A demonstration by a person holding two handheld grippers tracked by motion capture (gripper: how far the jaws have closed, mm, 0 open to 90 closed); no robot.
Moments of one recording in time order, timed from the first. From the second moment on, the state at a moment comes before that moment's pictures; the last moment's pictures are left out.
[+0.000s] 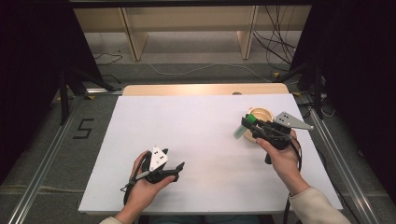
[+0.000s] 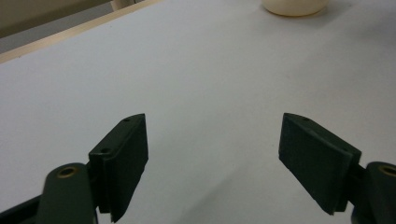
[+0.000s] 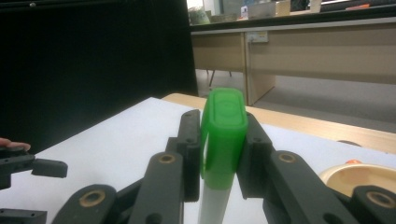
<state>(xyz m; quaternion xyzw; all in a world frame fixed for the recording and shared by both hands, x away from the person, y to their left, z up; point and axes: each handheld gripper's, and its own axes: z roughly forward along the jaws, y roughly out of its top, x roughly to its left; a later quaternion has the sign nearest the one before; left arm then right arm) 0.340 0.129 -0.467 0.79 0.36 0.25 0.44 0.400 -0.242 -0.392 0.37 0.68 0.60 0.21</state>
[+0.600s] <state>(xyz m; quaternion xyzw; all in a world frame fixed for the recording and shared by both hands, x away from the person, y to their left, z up) 0.340 0.128 -0.468 0.79 0.36 0.25 0.44 0.410 -0.265 -0.381 0.39 0.65 0.61 0.24</state>
